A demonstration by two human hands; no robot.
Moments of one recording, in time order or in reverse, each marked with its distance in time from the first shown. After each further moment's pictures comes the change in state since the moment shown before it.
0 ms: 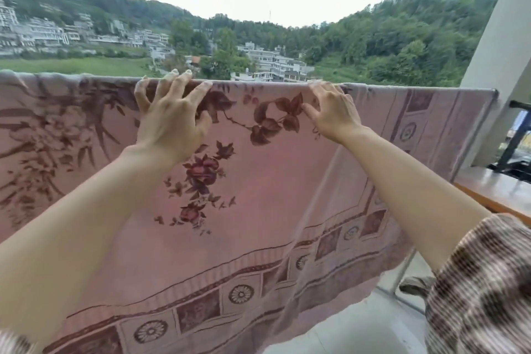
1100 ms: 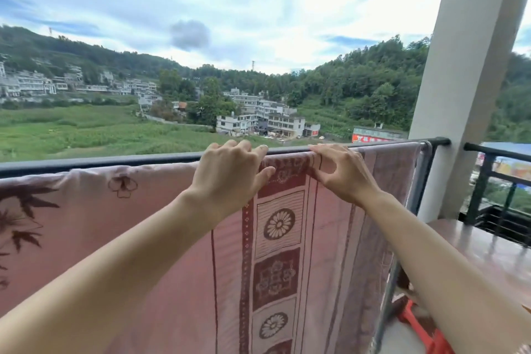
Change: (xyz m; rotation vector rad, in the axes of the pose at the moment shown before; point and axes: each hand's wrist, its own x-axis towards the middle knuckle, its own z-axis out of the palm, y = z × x) left_hand 0.240 0.456 0.234 -0.026 -0.015 0.329; right_hand 0.107 0.500 0.011 0.175 0.037 0.005
